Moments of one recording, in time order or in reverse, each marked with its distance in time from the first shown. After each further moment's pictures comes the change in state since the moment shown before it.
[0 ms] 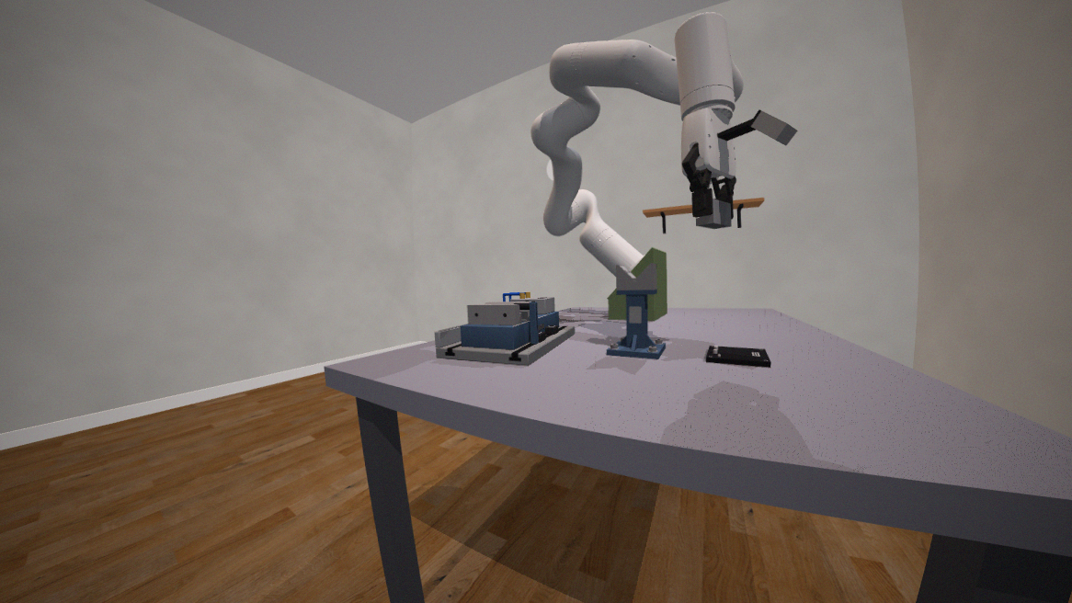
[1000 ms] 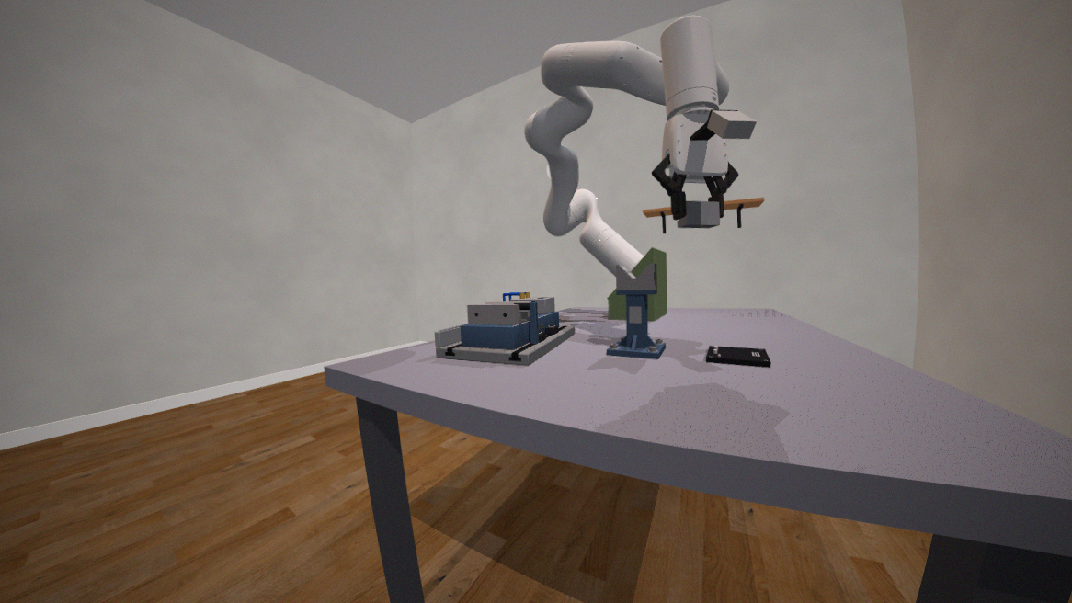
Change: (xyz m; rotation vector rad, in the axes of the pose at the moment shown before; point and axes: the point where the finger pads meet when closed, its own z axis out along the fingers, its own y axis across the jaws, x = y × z) arm -0.020 0.014 -0.001 0.000 -0.001 0.483
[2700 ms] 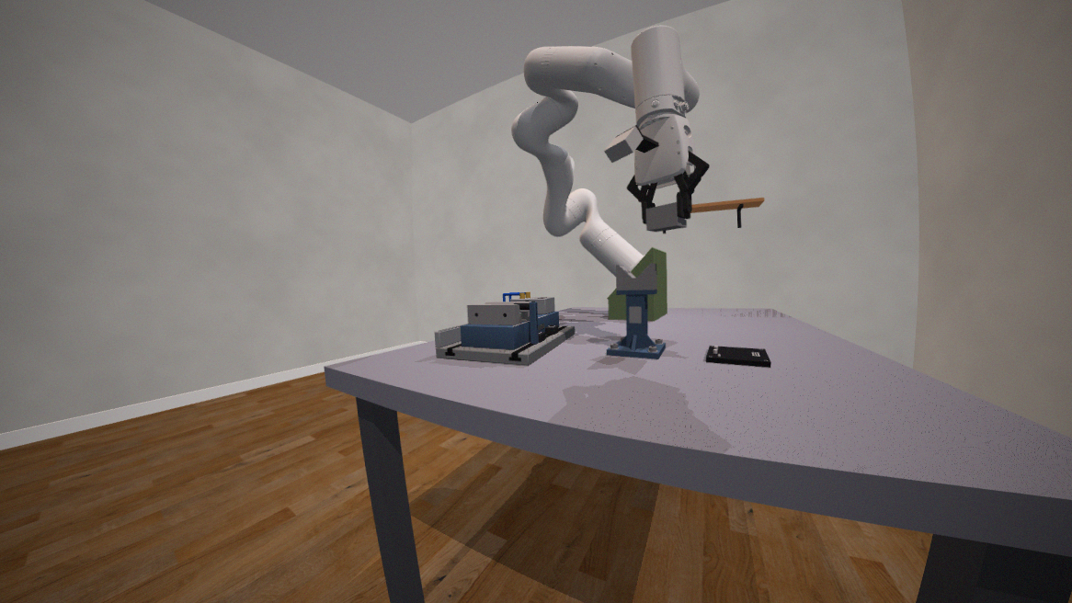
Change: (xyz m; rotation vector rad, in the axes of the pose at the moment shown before) arm -0.027 0.044 0.000 0.000 -0.001 1.021
